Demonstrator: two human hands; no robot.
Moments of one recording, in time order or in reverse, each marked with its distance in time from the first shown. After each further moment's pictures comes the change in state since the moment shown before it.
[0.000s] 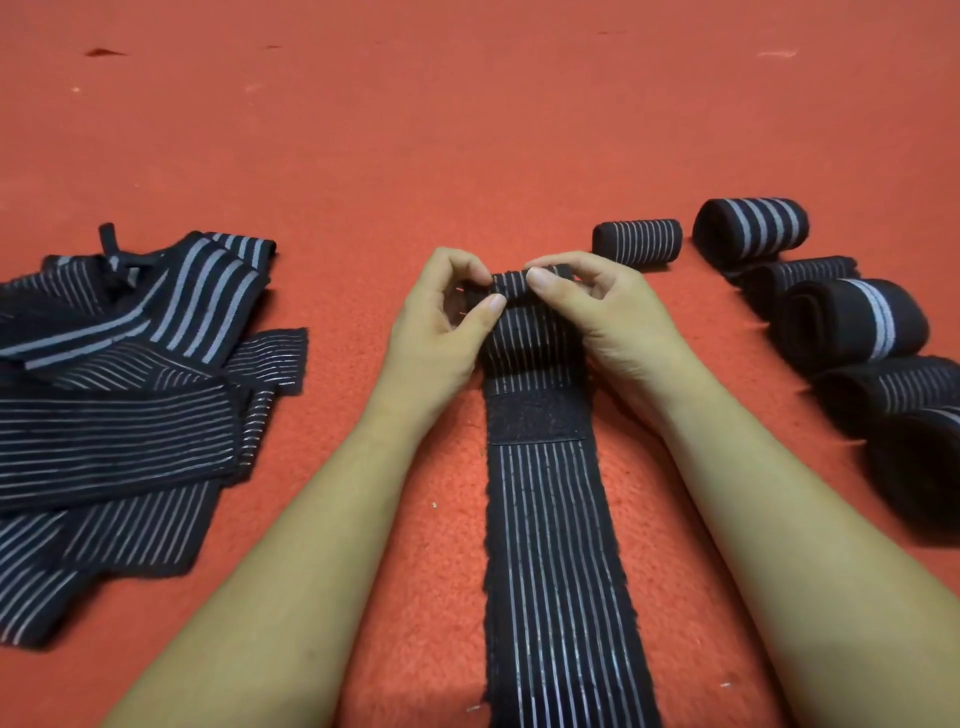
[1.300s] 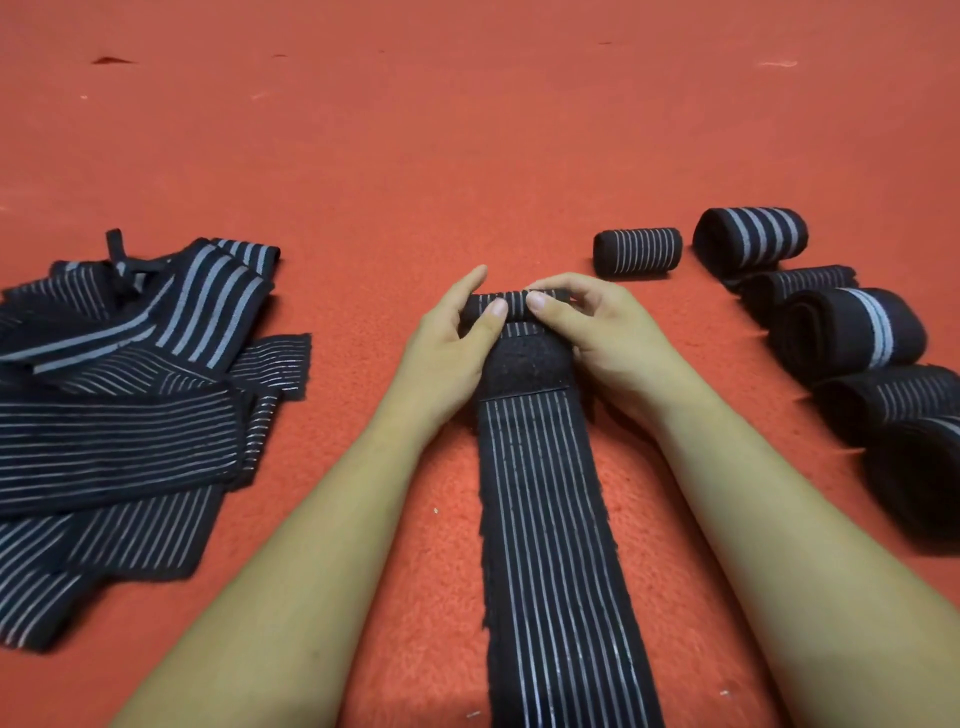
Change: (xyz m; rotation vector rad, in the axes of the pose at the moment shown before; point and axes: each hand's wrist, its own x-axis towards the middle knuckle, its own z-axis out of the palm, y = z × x) left_hand 0.001 -0.005 0.002 0.176 -0.002 -0.279; right_hand 0.002 0.008 -0.002 -0.076 -0.066 0.035
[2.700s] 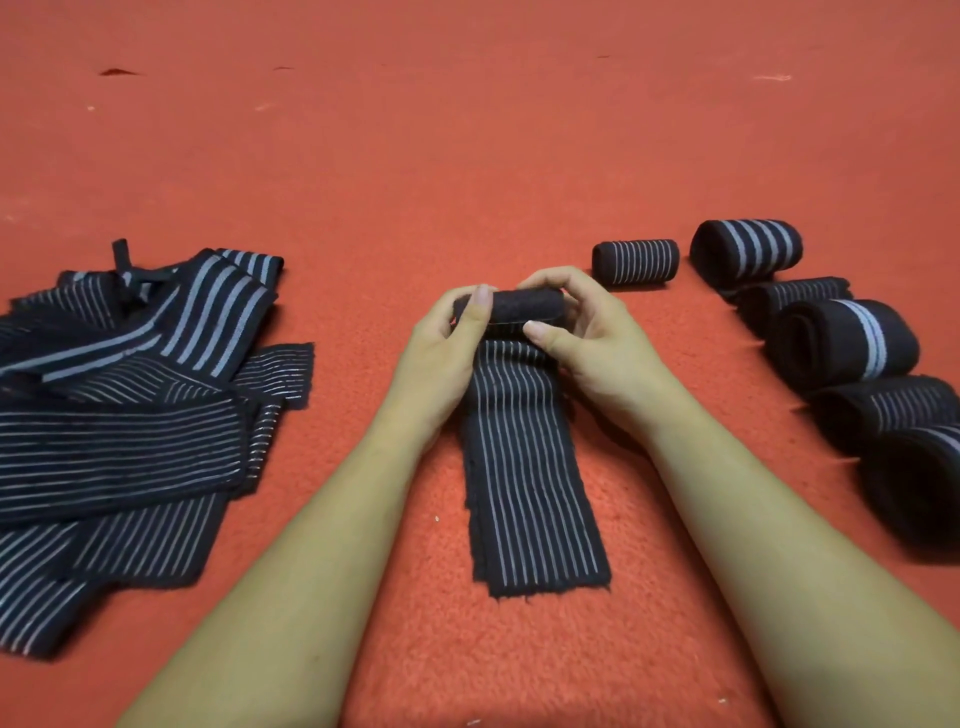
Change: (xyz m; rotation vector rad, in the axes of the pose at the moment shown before) left_hand -0.002 0.005 0.002 -0.201 0.052 -0.016; right_hand 0.003 0.005 0.002 -0.026 -0.095 -0.155
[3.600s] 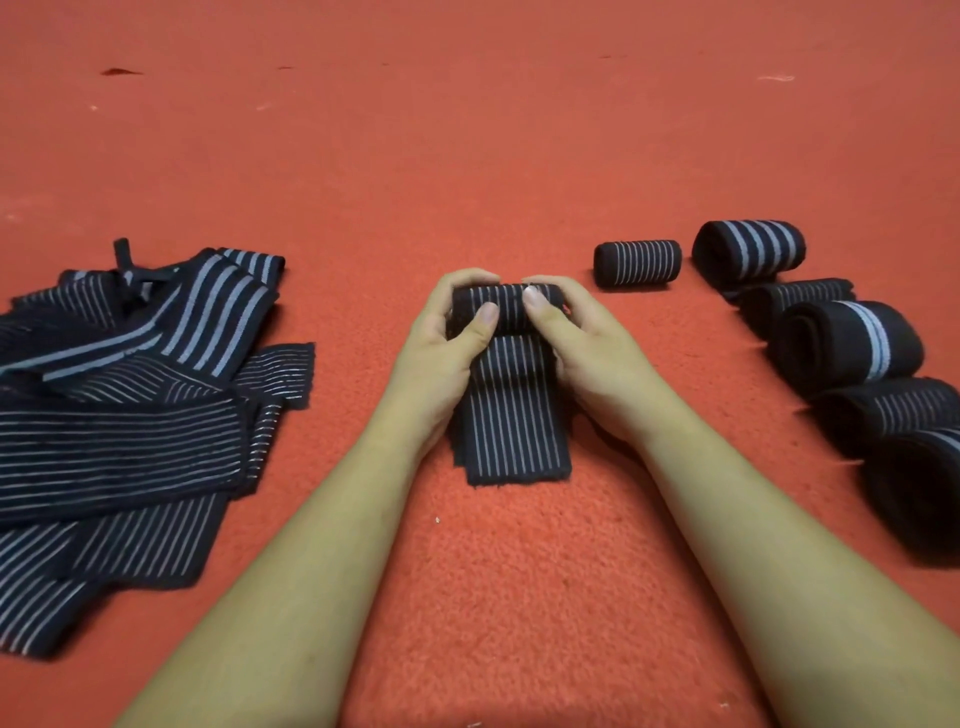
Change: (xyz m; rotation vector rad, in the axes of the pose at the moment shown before) left_hand 0.000 -0.002 -0.005 -0.145 -0.085 0.086; right_hand -0.001 -0.009 0.018 0.036 0.118 0.124
